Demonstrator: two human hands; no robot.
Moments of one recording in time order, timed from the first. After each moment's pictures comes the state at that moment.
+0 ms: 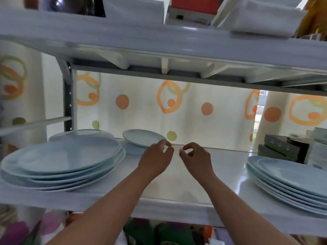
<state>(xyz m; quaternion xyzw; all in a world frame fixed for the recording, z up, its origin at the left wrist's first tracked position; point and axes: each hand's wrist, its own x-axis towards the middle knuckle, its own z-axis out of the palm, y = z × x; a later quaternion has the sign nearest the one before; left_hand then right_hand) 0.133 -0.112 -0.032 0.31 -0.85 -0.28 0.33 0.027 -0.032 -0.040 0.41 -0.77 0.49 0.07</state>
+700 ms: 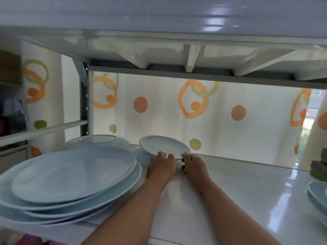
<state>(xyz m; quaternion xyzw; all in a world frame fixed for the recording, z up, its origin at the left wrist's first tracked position) 0.102 -0.204 -0.046 0.48 -0.74 -0.38 0.29 -0.007 -0.172 -0.068 0.41 -0.75 0.52 -0.09</state>
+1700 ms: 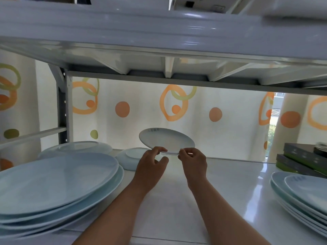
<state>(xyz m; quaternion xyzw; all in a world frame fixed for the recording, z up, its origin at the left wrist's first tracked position) 0.113 -0.181 -0.042 0.28 -0.80 -0.34 0.42 0.004 -0.122 -0.038 0.27 -0.68 0.68 -0.03</state>
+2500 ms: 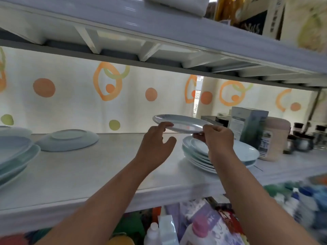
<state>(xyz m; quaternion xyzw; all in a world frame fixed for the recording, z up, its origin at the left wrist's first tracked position) 0.034 -0.008 -0.026 0.10 -0.85 -0.35 0.37 -0.051 0.118 0.006 0.10 -0.63 0.77 0.05</state>
